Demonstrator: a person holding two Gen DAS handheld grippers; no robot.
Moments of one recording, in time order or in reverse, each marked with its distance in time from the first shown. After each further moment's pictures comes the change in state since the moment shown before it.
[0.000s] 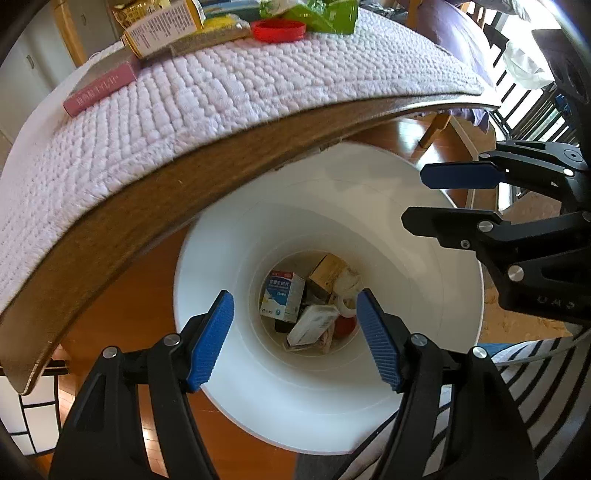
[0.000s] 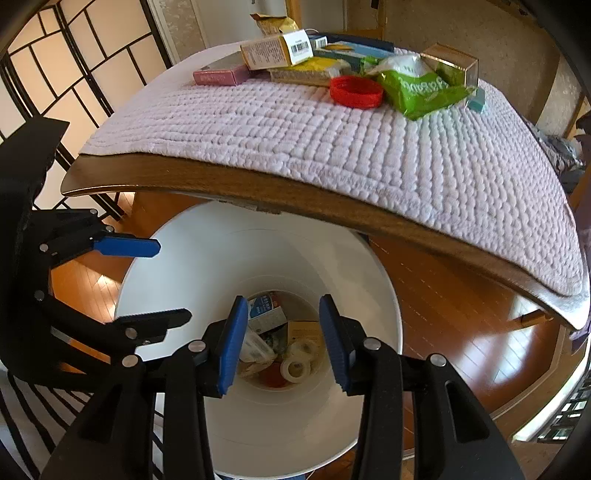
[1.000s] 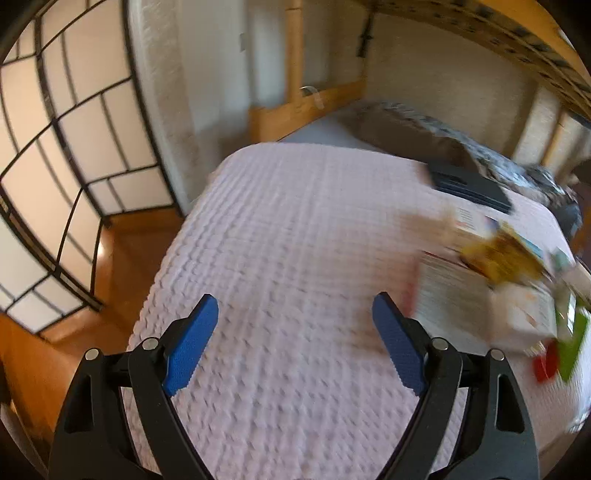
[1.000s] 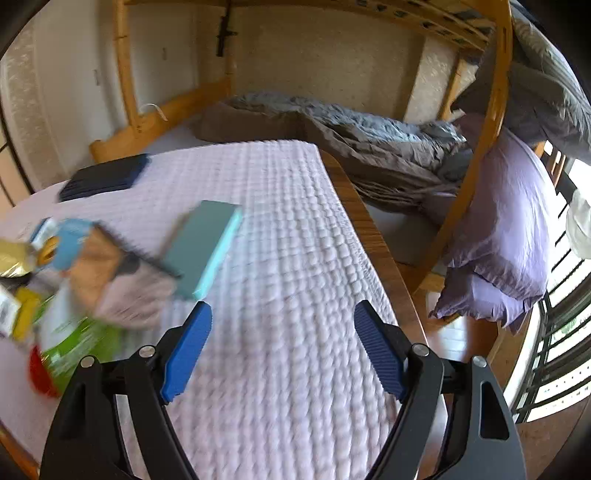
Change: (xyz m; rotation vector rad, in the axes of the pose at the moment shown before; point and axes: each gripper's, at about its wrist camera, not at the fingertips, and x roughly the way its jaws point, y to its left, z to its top) left arm -0.052 0.234 0.100 -0.645 -0.337 0.414; right arm -0.009 -0.241 0.152 0.344 -0.212 -0.416
